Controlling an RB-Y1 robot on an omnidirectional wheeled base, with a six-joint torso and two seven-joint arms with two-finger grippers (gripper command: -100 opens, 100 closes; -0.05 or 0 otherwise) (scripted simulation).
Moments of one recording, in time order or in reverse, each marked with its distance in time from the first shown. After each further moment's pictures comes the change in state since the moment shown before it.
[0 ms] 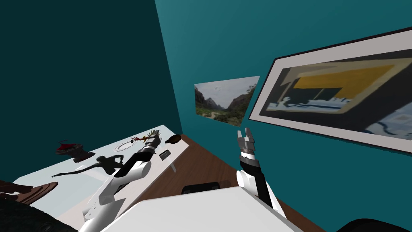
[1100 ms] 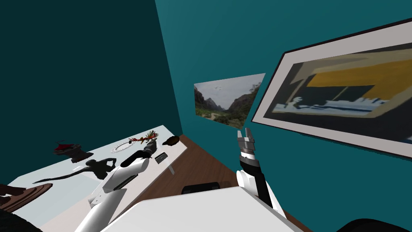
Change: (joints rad) left arm -0.111 0.048 0.084 0.229 0.002 0.321 -0.010; right arm 0.000 0.000 0.000 0.000 0.000 0.000 0.000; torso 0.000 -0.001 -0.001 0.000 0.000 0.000
